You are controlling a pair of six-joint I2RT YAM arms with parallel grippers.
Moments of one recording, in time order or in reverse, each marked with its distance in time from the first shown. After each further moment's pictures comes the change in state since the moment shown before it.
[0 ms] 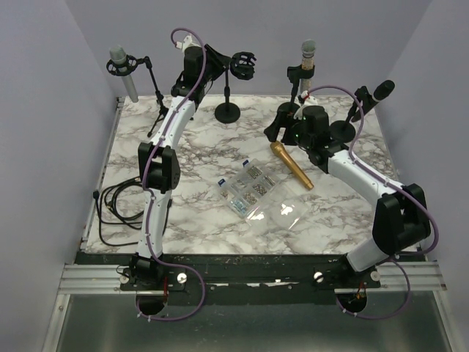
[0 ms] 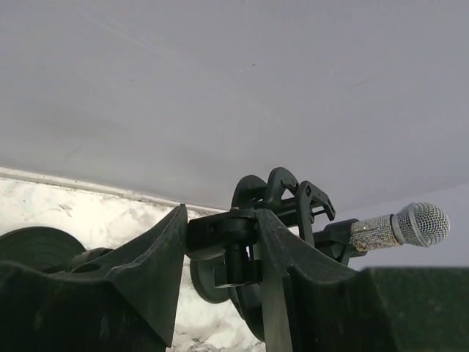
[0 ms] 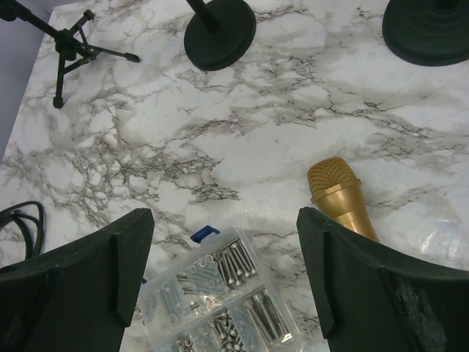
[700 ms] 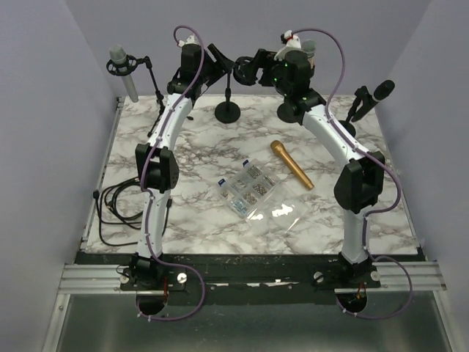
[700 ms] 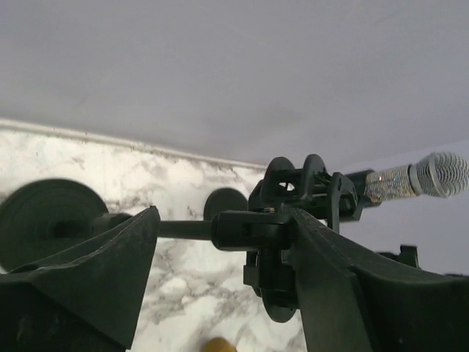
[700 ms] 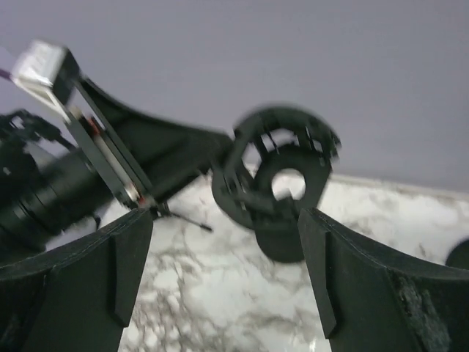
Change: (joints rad) left arm 0.016 0.004 0.076 -0.158 0.095 0.042; right arm 0.025 0.470 0.791 -0.018 -0.003 -0.011
